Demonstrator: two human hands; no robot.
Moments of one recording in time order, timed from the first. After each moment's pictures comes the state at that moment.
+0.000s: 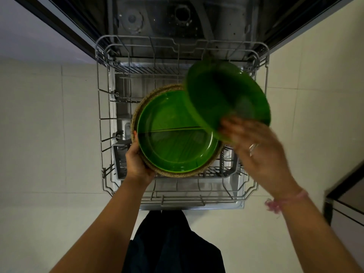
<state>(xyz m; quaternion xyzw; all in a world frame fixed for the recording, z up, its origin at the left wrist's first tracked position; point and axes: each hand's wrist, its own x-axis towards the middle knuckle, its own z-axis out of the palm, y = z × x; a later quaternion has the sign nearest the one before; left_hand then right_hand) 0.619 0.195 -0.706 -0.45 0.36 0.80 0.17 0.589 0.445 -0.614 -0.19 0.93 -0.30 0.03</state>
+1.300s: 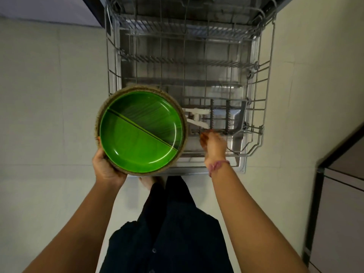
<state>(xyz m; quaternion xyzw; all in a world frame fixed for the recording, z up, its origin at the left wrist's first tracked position) 0.769 0.094 -0.706 -0.52 0.35 0.78 0.05 0.723 0.340 -0.728 0.61 0.48 -0.61 0.13</state>
